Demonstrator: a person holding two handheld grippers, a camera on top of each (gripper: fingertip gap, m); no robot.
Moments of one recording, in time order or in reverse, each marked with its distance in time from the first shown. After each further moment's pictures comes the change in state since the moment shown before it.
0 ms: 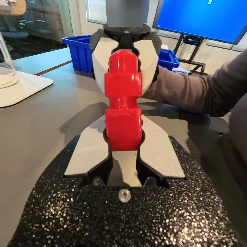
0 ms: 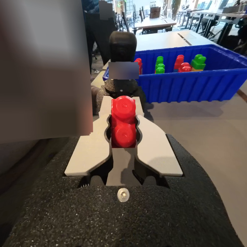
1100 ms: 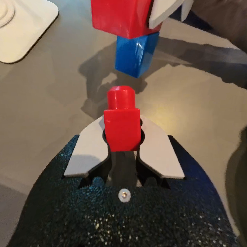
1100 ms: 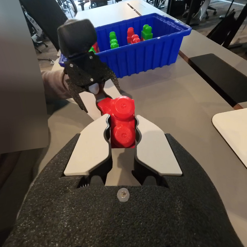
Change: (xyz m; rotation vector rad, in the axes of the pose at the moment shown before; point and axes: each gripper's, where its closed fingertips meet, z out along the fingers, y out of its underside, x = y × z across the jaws) left arm -0.042 0.041 0.021 -0.562 -0.254 0.013; right arm 0.043 0.023 -0.072 -0.131 0.315 0.131
